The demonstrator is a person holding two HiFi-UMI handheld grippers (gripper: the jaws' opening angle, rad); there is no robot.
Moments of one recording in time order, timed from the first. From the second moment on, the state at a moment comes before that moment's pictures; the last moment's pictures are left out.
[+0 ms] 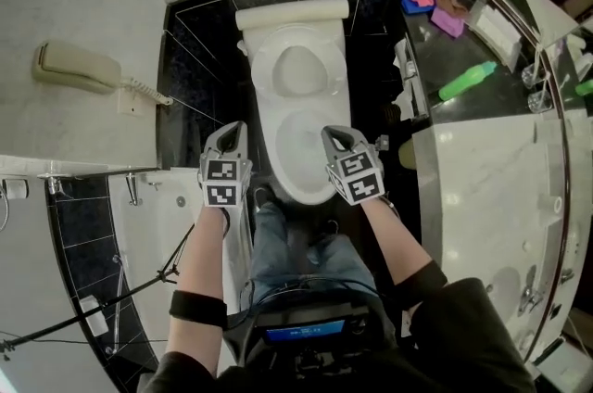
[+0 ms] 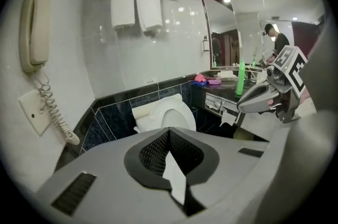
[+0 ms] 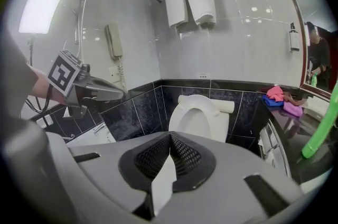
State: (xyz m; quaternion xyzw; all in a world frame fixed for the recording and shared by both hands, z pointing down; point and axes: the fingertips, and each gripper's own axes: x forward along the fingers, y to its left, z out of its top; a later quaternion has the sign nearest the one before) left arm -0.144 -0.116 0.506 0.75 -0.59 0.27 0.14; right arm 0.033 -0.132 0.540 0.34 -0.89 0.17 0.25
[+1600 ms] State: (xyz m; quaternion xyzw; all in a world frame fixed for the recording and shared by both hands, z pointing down) left arm -0.162 -0.007 0.476 0.77 -0.57 0.22 0.17; right arm 0.083 -0.042 0.511 0.43 -0.84 0.18 0.27
